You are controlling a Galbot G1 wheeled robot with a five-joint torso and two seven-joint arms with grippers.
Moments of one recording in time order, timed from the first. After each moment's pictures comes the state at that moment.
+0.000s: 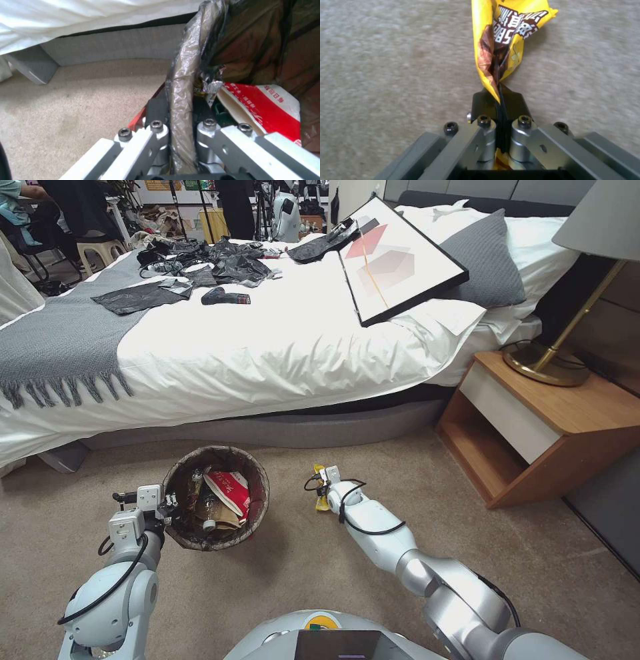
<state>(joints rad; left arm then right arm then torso) 1.62 -1.47 -0.84 -2.28 -0.14 0.63 -0.04 -0.59 1.50 -0.15 0.75 0.47 -0.45 0.15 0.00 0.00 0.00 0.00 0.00</state>
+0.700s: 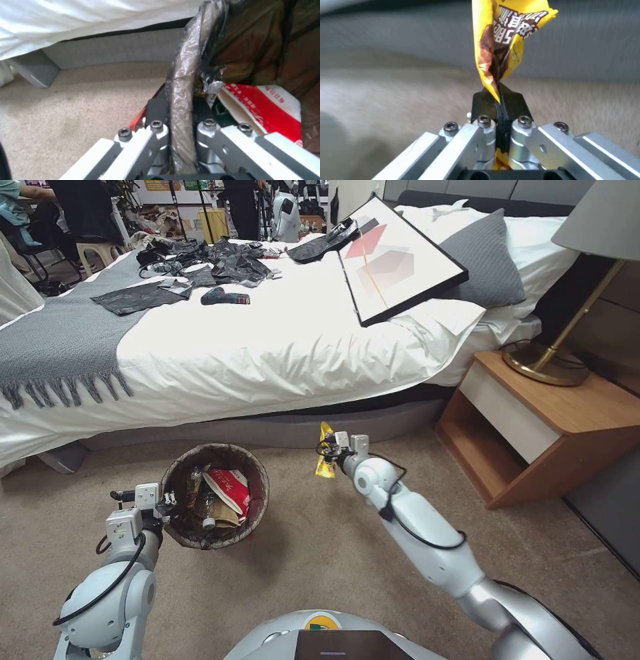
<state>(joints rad) 1.62 -1.46 -0.84 -2.30 -0.15 0.64 -0.04 -0.79 1.19 -0.05 1.66 0.84 -0.55 0.29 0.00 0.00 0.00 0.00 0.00</state>
